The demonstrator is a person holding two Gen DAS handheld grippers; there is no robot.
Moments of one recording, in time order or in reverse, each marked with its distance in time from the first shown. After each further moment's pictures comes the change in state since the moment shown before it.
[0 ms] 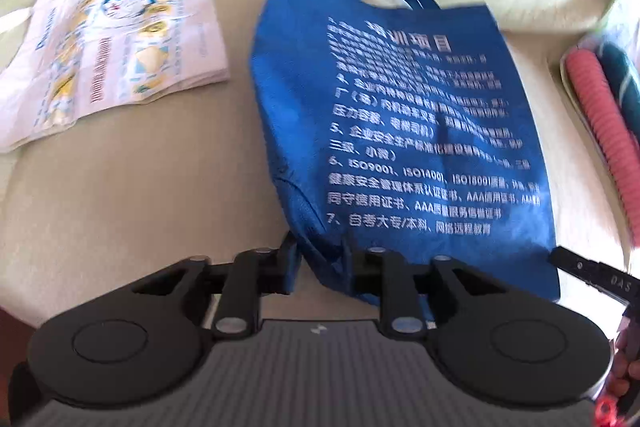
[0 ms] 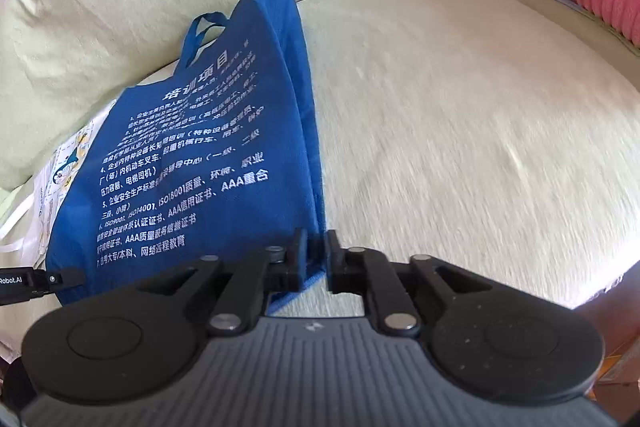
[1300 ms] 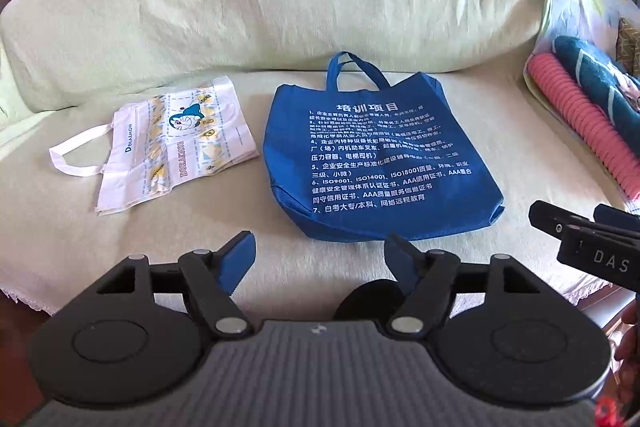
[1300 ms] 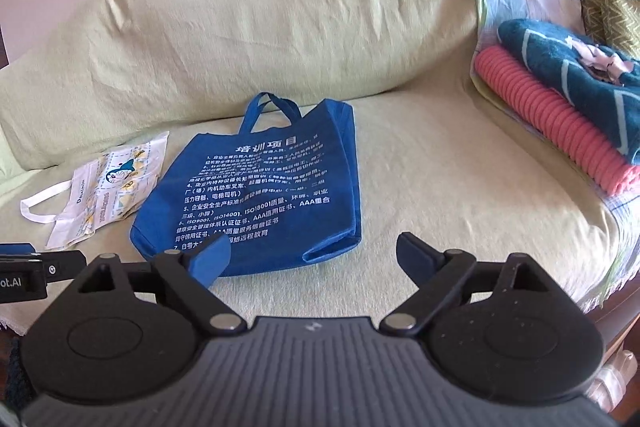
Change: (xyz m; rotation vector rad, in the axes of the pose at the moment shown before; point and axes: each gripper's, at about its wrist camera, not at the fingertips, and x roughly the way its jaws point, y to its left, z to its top) left arm -0.157 -0.078 -0.091 0.218 -0.272 0.158; right arm -0.156 0.069 -0.047 -0.224 -0.265 -0.047
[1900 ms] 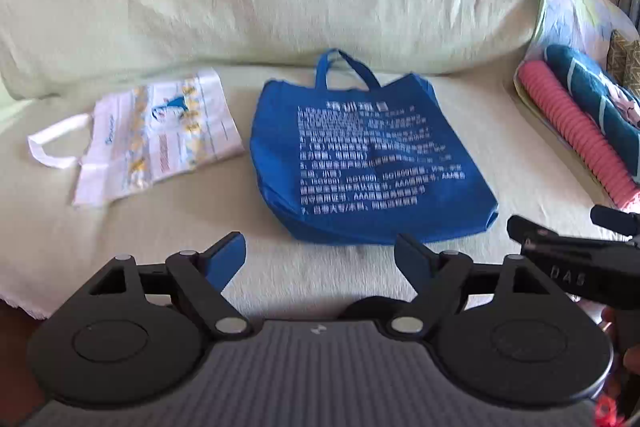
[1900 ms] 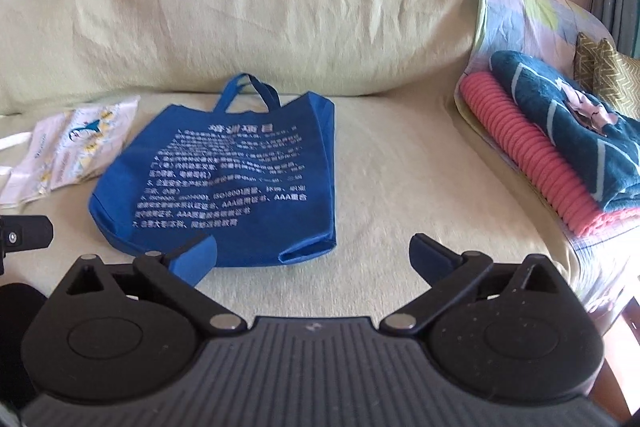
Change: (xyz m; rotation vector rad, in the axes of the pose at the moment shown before) left arm 0.028 0.013 -0.002 -0.034 0.033 -0.079; right arm 0.028 0.031 0.001 -0.146 0.056 -0.148
